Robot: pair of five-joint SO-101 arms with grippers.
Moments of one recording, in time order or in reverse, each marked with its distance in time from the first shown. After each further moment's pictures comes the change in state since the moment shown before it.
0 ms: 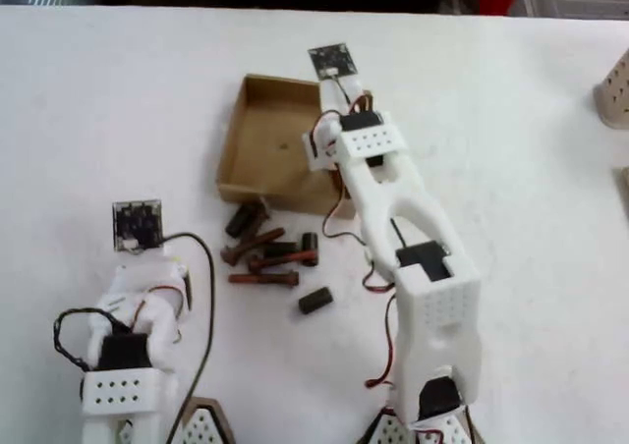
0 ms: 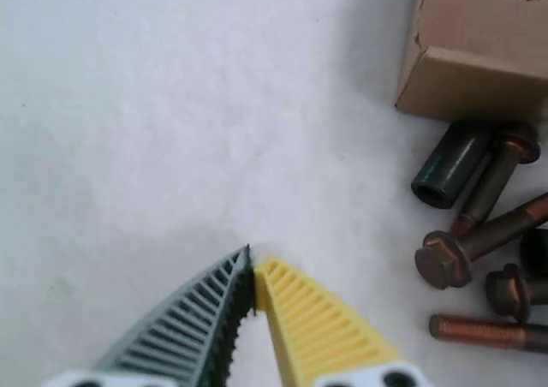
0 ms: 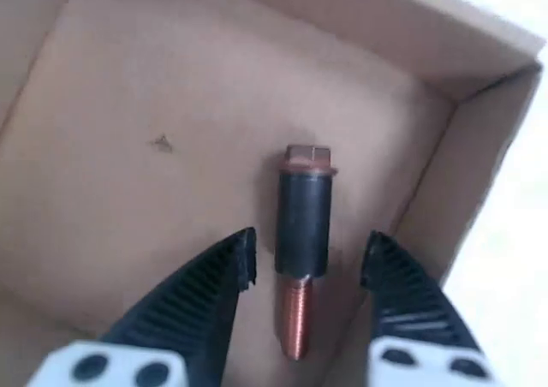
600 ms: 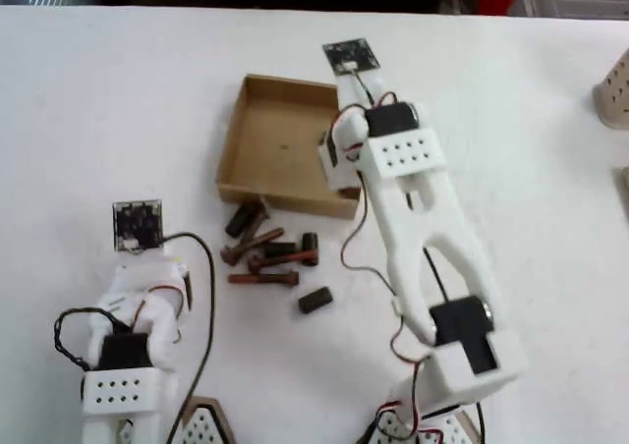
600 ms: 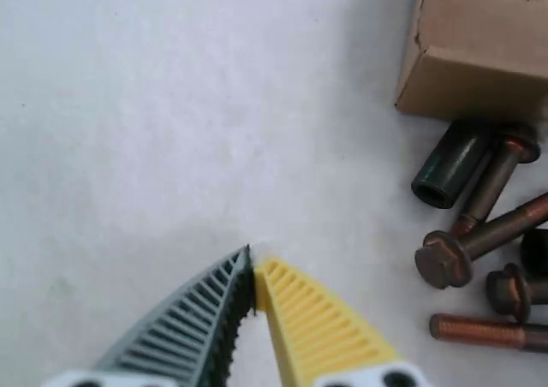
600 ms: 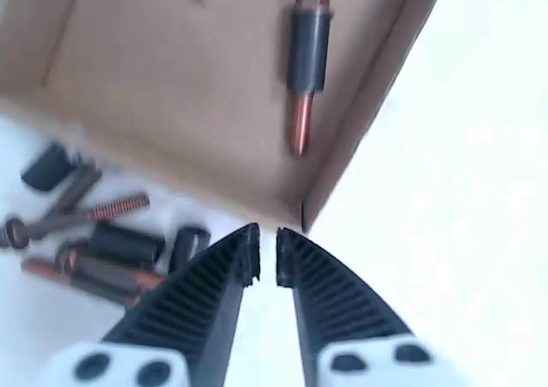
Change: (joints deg) left arm 0.0 0.0 0.0 0.0 0.0; right arm 0.2 -29.9 13.9 23.6 3.6
